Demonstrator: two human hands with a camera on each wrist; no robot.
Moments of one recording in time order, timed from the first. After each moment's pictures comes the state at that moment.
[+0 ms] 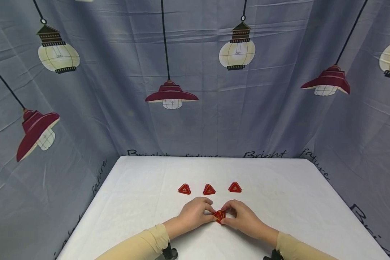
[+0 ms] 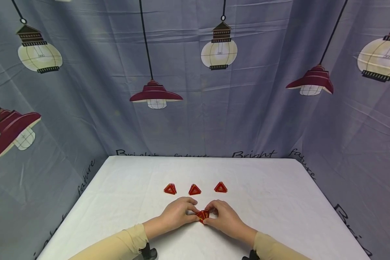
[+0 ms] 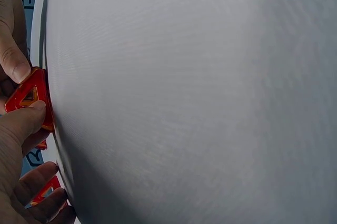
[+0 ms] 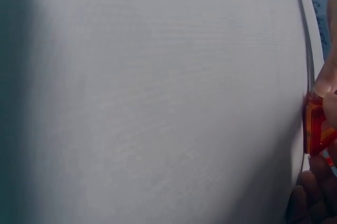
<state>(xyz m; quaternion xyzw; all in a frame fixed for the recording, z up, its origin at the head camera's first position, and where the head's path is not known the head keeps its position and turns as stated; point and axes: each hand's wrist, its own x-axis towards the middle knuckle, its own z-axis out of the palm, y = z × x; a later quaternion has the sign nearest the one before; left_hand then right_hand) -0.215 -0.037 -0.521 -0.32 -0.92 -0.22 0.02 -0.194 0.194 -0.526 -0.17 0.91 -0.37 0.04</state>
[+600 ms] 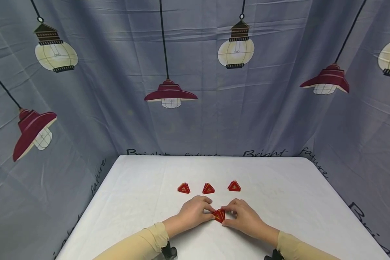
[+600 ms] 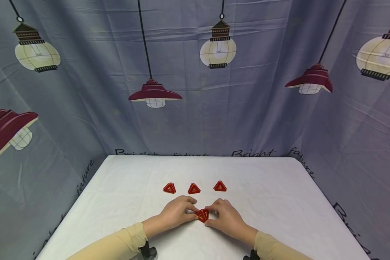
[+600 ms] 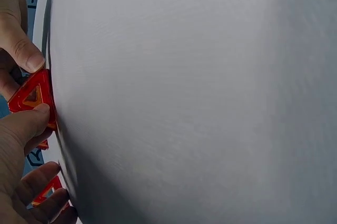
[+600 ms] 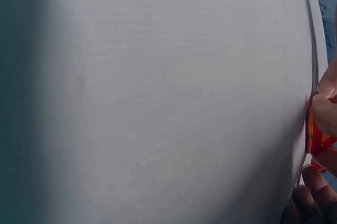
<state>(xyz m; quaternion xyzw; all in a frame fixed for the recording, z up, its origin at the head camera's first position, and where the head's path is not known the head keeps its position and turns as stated) -0.213 -0.038 -0.518 -0.33 -0.92 -0.21 0.01 -0.188 0.196 -0.524 -0.18 0.95 -0.27 0.02</state>
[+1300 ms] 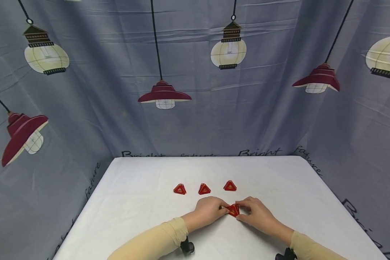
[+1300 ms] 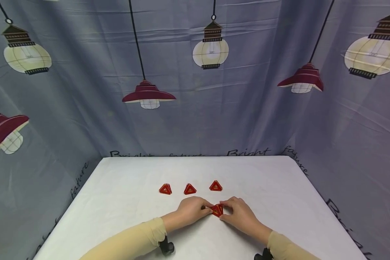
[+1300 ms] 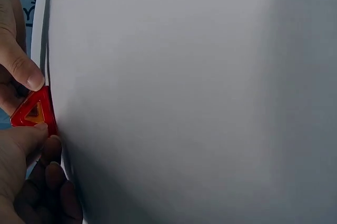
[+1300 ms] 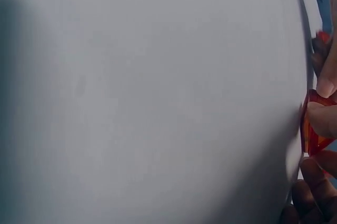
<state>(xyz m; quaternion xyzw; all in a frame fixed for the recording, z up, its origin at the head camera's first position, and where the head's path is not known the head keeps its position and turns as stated) -0.223 0.029 -0.517 -0.33 -0.92 -0.21 -0.01 -0.192 0.251 -0.526 -0.10 0.95 -0.29 0.01</state>
